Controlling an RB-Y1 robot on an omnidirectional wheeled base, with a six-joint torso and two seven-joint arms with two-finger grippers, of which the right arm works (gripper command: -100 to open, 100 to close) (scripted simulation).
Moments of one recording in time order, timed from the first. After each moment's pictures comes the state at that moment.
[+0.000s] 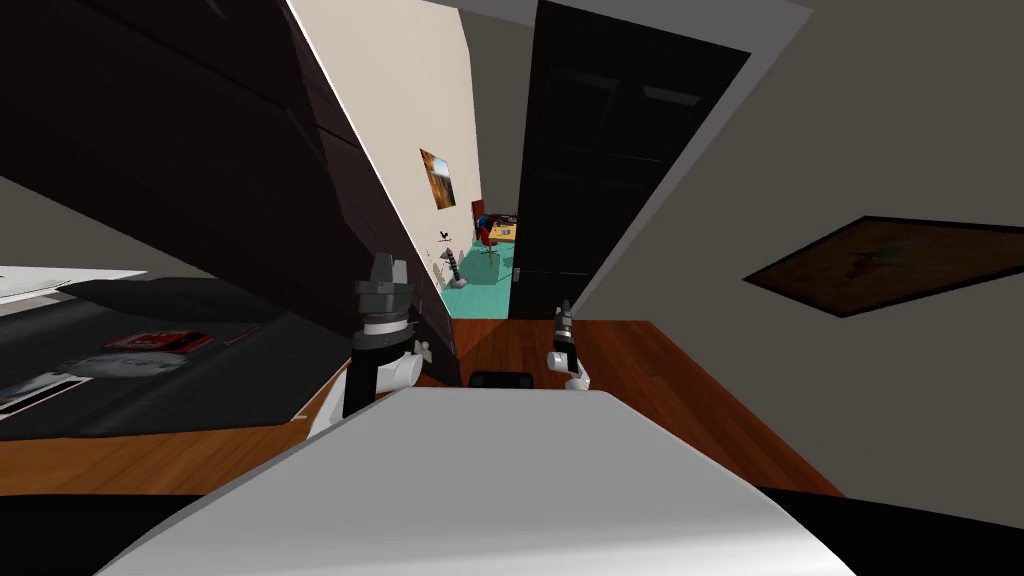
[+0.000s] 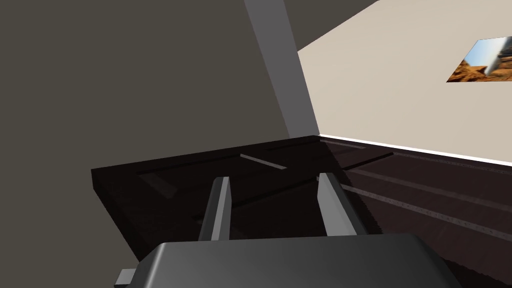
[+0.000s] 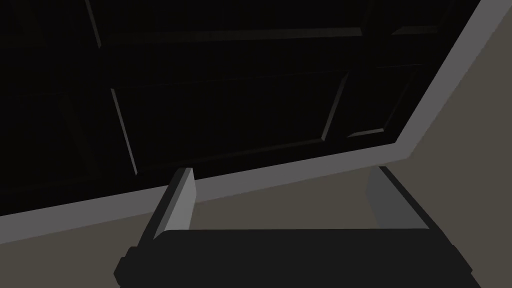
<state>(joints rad) 0.09 -0.08 0.01 -1.26 -0.25 -0.75 0.20</state>
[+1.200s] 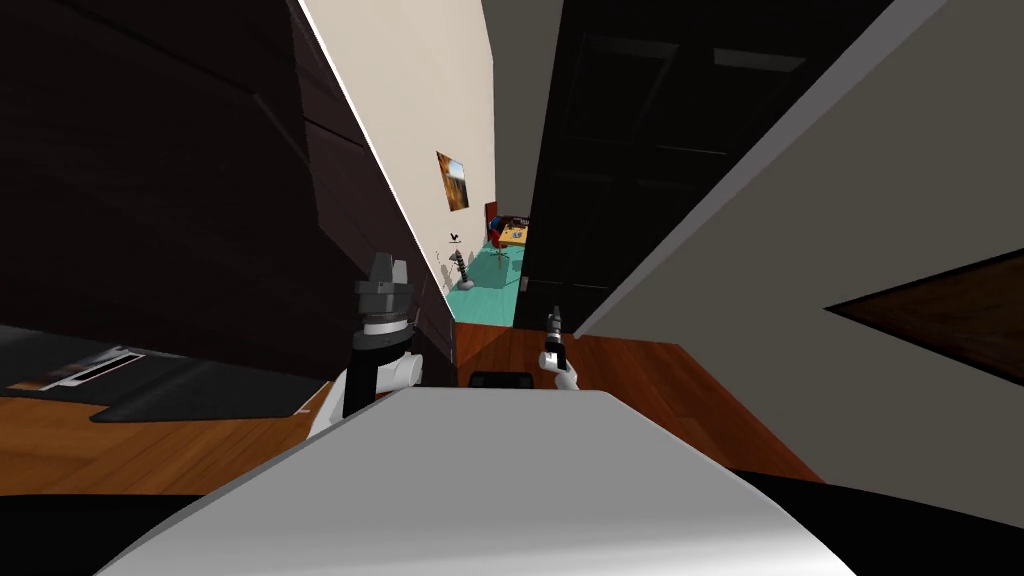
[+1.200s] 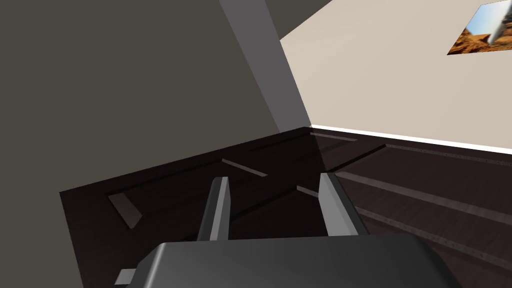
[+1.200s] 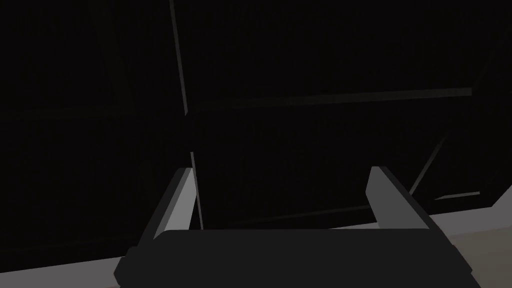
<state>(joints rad) -0.06 -0.04 0.00 -0.91 -0.31 -0.81 0.25</state>
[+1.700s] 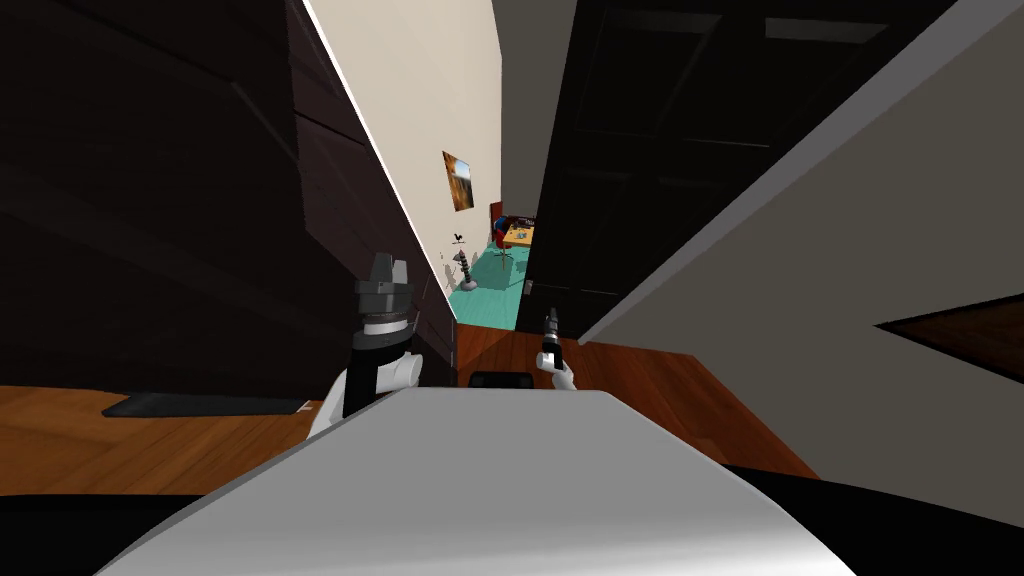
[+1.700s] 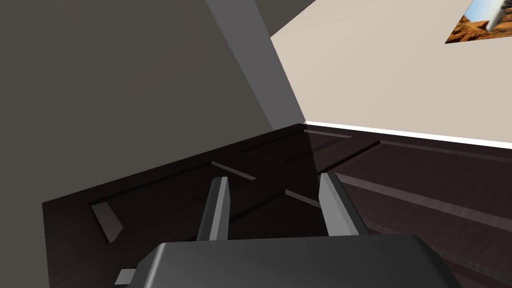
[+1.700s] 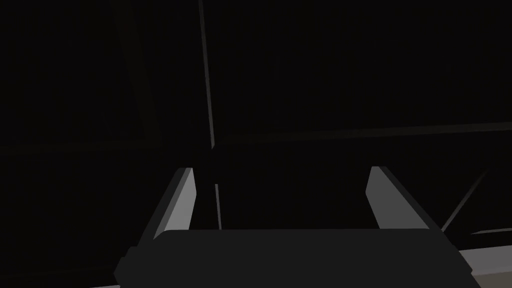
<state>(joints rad) -0.10 -0.02 0.00 -0.80 -0.33 -0.82 0.27</state>
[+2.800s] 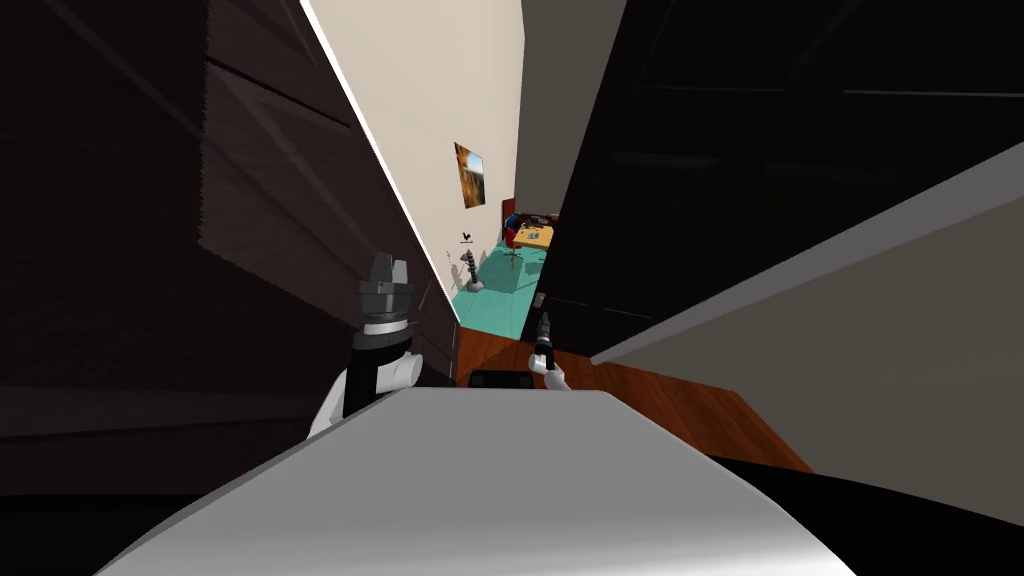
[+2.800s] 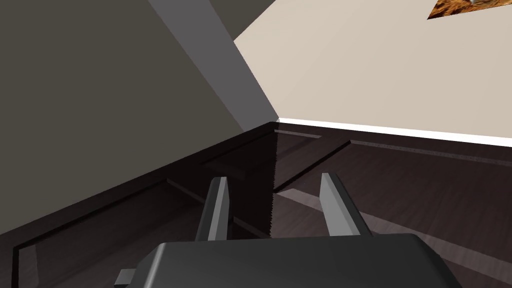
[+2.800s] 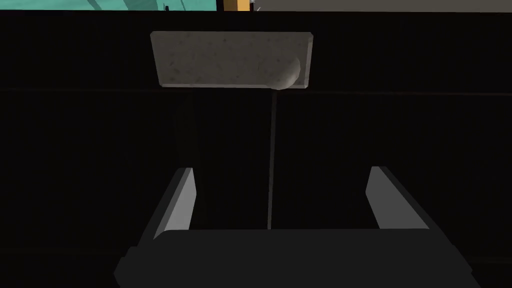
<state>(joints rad) -0.20 0.04 0.00 -0.58 -0.37 -0.86 0.29</state>
